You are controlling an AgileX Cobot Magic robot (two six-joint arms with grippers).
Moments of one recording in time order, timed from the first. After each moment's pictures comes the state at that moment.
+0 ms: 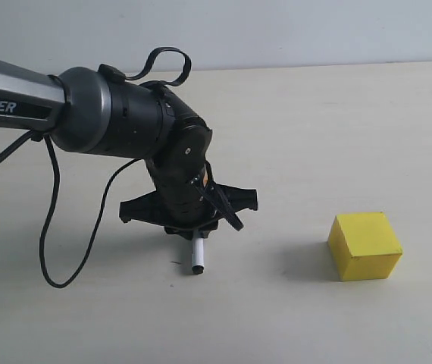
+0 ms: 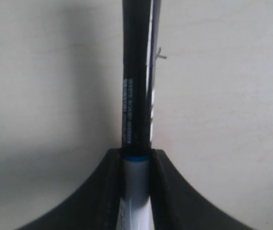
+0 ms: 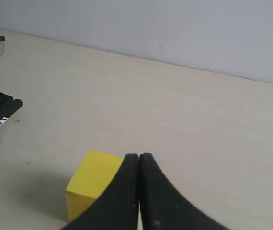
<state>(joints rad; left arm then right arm) -0.85 2.07 -1.29 0.11 0.68 -0.94 0.08 0.00 0.00 0.18 0.37 -0.30</state>
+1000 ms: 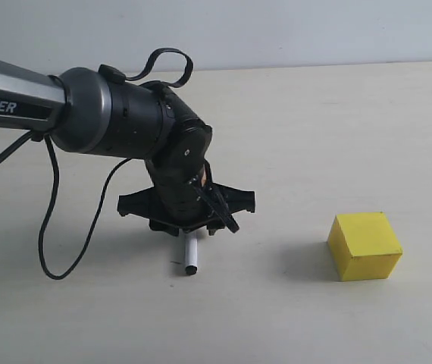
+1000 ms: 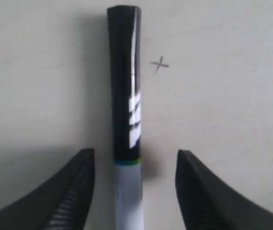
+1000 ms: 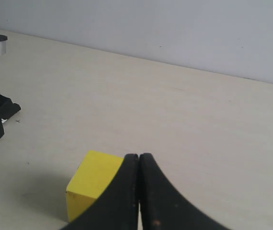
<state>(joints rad) -0.85 2.07 -1.29 0.16 0.68 -0.91 0.08 0.00 0.00 0.18 0.37 -0.30</state>
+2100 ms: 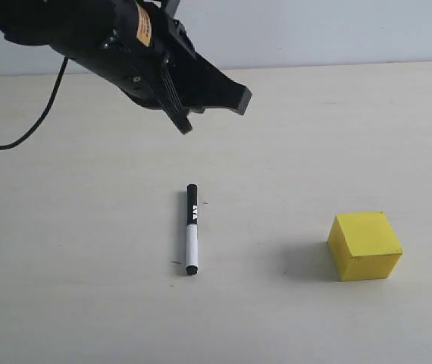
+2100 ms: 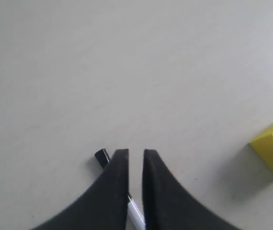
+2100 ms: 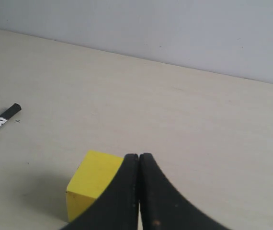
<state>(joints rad) -0.84 1.62 -1.28 0.22 0.64 -0.38 0.08 0.00 0.00 0.18 0.37 -0.30</state>
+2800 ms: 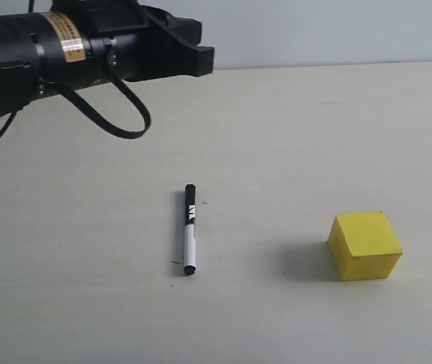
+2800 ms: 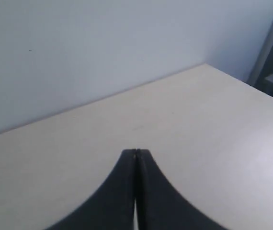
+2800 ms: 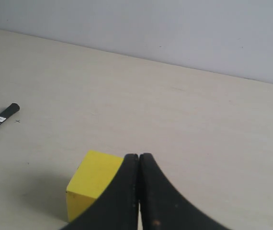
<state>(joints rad) -0.67 1.52 -0.90 0.26 -0.28 -0.38 0.08 0.00 0.00 0.18 0.37 -0.30</state>
